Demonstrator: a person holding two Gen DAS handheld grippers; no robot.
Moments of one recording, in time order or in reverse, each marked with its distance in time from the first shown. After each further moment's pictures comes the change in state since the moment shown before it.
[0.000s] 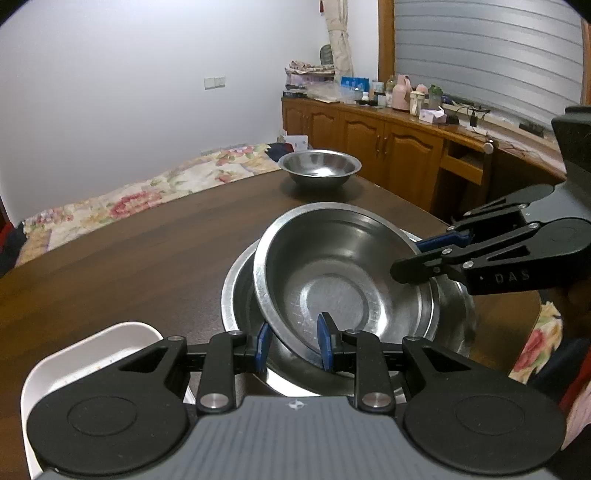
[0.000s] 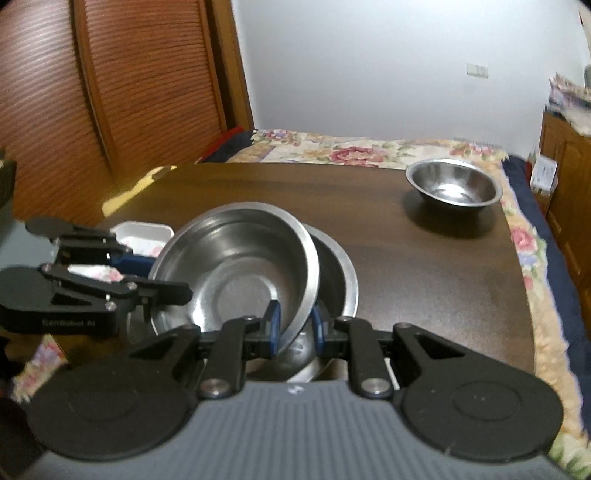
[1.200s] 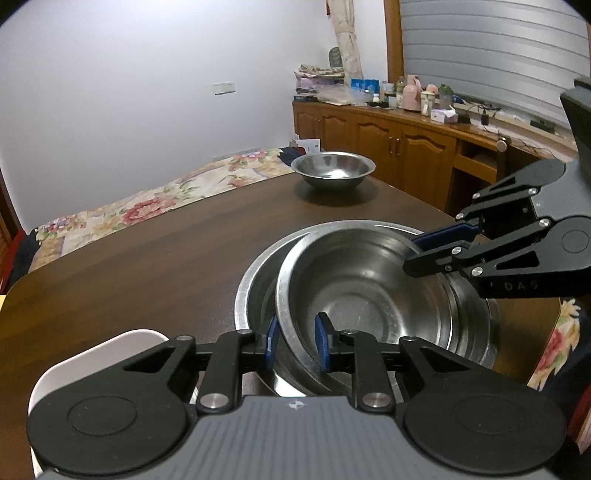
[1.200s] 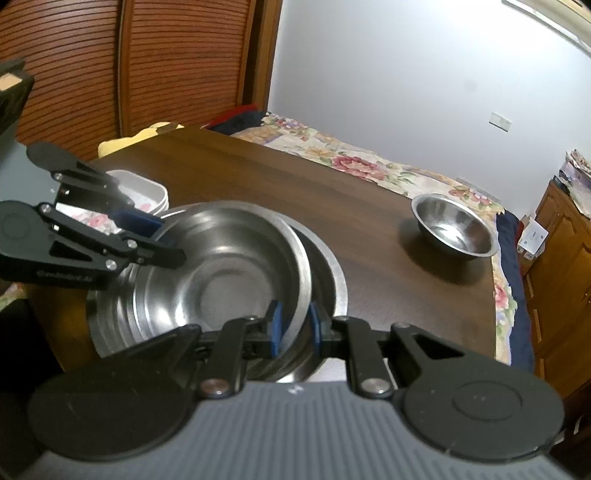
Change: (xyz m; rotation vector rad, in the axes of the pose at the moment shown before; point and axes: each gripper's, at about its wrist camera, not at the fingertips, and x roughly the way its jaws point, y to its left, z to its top) left arm 0.006 0.006 -0.001 0.001 -0.016 0.046; right arm 0.002 0.016 0.008 -0.222 0.020 -0.076
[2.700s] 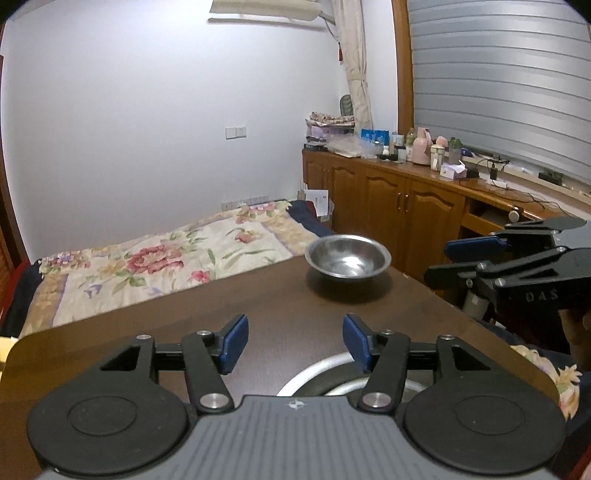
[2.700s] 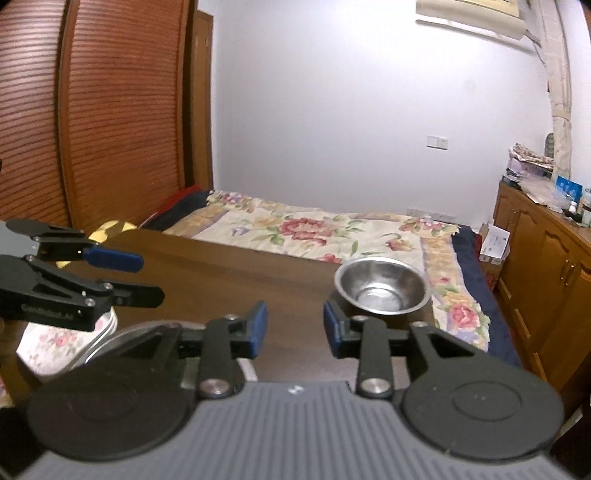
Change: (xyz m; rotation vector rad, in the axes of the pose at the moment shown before) left arm 0.002 0.014 0.072 -0.038 -0.152 0.010; right arm -0.023 -0.063 0.023 0.215 -0.223 -0.101
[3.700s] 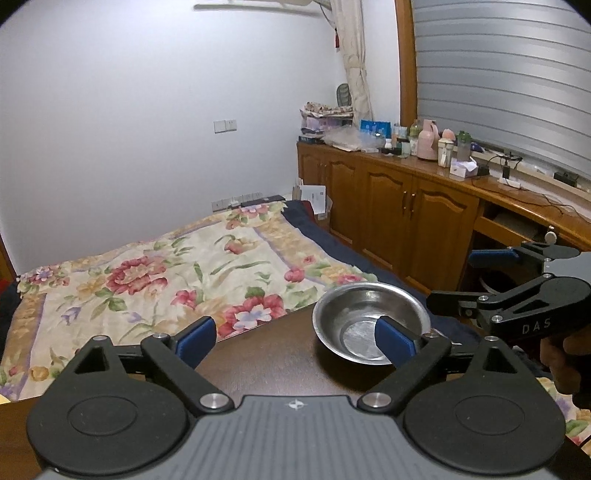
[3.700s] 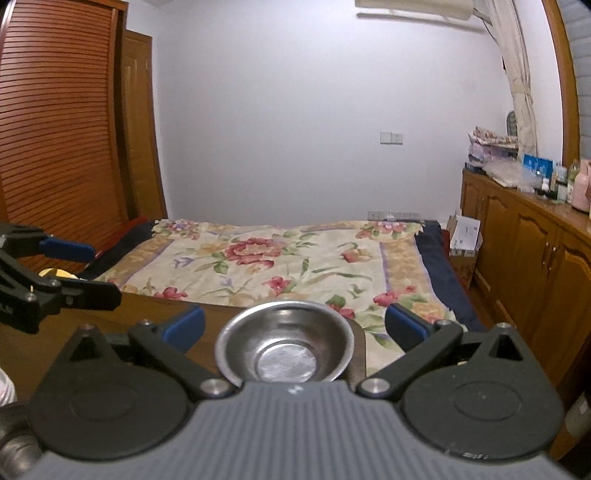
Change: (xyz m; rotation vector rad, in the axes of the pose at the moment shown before) left arm 0.124 0.007 0.073 0.015 0.047 -0.022; right arm 0.088 -0.094 0.012 0.123 -0.029 -0.097
